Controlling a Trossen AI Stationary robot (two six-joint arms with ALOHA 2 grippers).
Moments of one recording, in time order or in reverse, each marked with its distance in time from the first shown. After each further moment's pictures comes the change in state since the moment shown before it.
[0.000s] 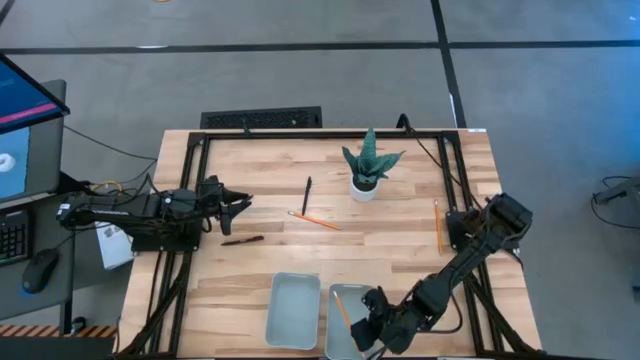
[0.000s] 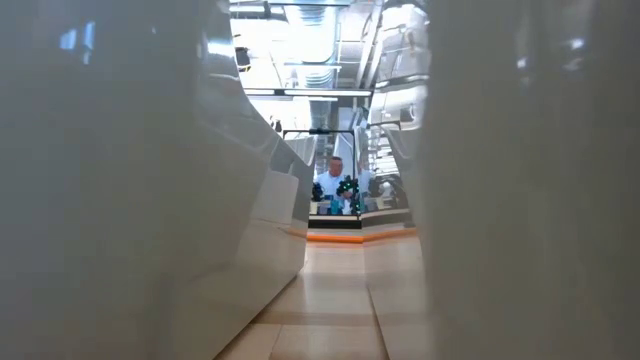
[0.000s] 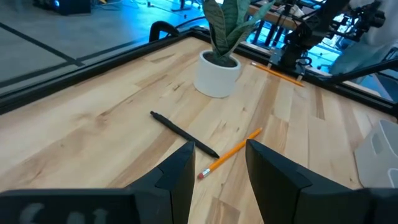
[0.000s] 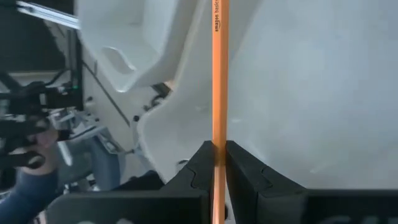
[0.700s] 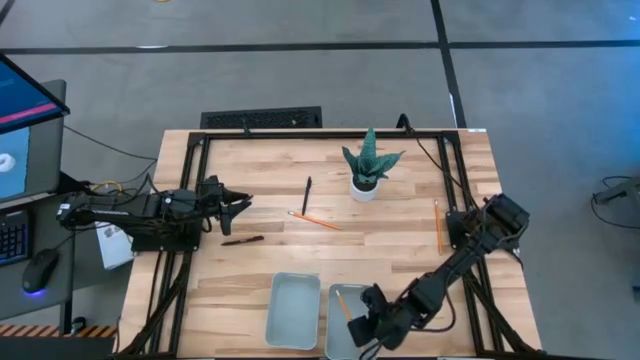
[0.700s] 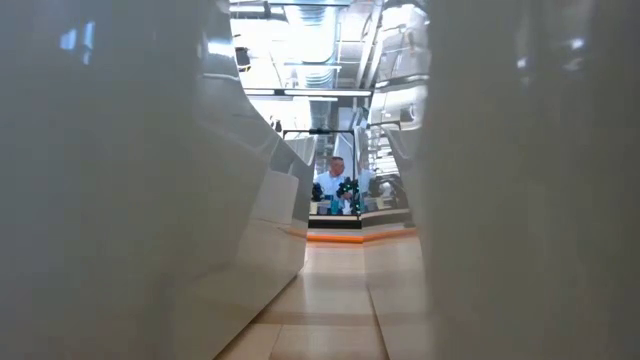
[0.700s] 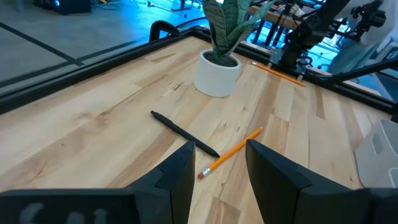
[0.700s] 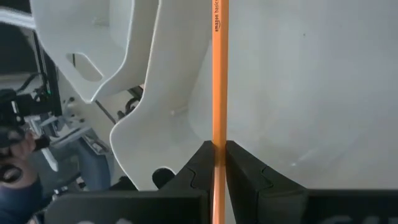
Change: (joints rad) left arm 0.000 0.000 0.000 -0.002 0.000 0.000; right arm -0.037 0.009 0.000 -0.052 -0.088 0.049
